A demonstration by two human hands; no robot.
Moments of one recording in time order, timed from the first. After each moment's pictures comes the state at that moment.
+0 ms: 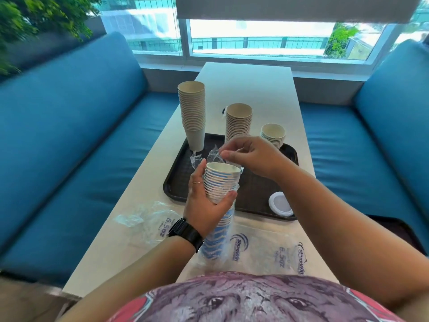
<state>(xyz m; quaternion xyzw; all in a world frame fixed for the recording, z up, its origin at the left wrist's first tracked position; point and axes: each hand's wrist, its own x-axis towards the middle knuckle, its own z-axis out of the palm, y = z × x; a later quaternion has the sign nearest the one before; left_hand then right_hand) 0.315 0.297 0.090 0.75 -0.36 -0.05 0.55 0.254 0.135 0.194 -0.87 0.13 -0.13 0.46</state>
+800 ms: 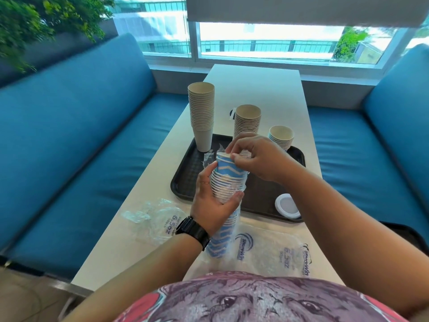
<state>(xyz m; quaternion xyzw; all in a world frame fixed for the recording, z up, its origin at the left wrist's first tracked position) 0.318 0.298 0.083 0.73 -0.38 -0.04 0.57 0.256 0.143 0.199 -0.93 0.05 -0.16 0.33</state>
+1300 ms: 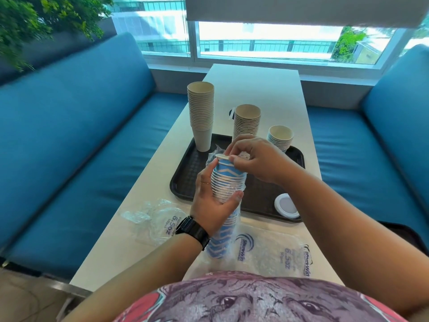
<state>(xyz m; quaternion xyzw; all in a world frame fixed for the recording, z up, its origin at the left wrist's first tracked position) 0.319 0.296 0.081 0.72 -0.39 -0.03 0.57 0.256 0.143 0.195 -0.93 0.06 -0.15 0.33</state>
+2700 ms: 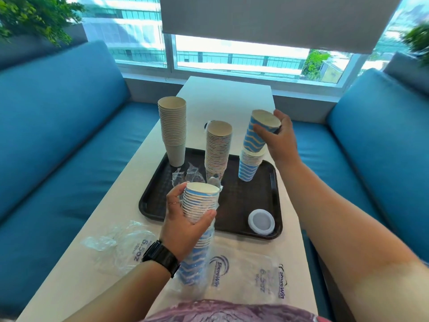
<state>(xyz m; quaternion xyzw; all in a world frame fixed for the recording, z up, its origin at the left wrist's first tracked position) 0.319 0.290 0.076 0.72 -0.36 -0.06 0.59 0.257 0.012 0.180 -0.70 0.31 -0.41 0.48</state>
